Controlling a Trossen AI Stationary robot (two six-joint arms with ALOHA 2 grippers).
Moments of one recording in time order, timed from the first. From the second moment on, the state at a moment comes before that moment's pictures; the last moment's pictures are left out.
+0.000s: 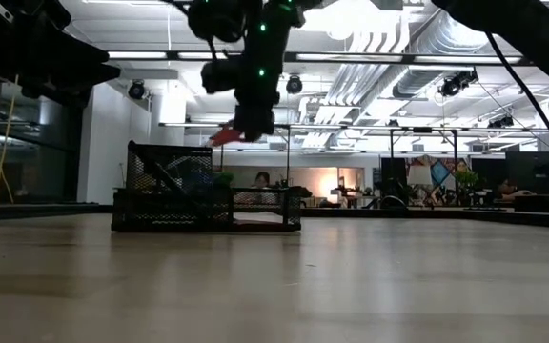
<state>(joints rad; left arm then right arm) 0.13 0.03 0.17 -0.24 -0.04 -0.14 -0.07 2.32 2.18 -1.01 0.75 -0.33</state>
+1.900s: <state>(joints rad) 0.13 0.03 0.17 -0.37 -0.05 -0.18 -0.53 2.31 2.12 -1.24 -0.31 0.33</state>
